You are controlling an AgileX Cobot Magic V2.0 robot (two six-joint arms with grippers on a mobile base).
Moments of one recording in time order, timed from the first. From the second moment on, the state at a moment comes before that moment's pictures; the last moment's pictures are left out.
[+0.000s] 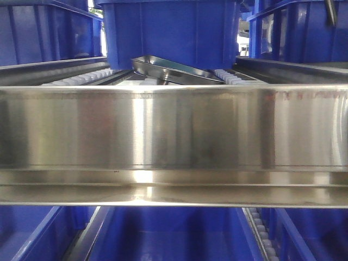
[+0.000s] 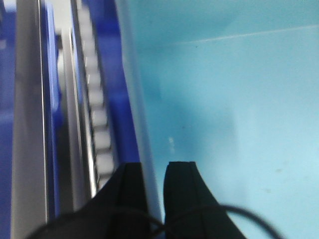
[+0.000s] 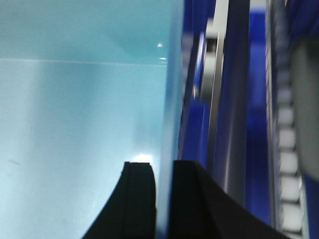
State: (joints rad) left arm -0.36 1.52 -1.89 -0.12 1.22 -0.08; right arm 0.43 1.57 -1.98 -0.01 1.25 0.26
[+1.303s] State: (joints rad) left arm -0.36 1.52 -1.99 -0.14 1.24 -0.08; right arm 0.43 1.57 -2.04 -0.02 1.26 0.26
